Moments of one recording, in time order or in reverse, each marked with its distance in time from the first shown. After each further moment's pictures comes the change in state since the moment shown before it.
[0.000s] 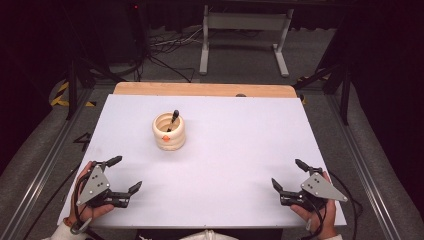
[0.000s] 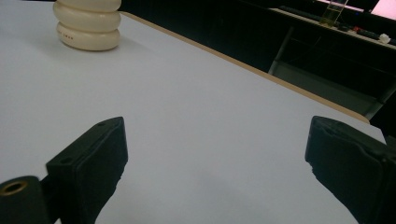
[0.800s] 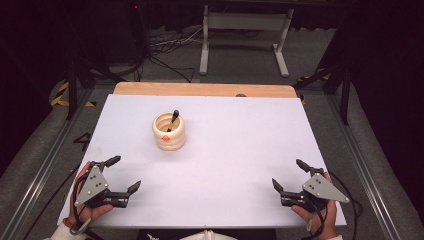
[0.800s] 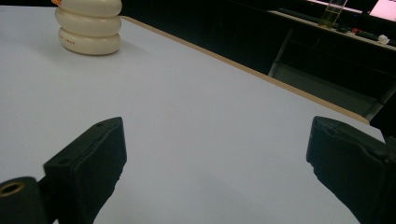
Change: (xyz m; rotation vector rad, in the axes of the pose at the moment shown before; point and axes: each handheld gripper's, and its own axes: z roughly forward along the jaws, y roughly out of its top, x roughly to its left) left arm 0.001 -0.001 -0.003 -0.009 0.008 -0.010; right arm 0.000 0.001 -0.003 -0.010 -0.001 0.008
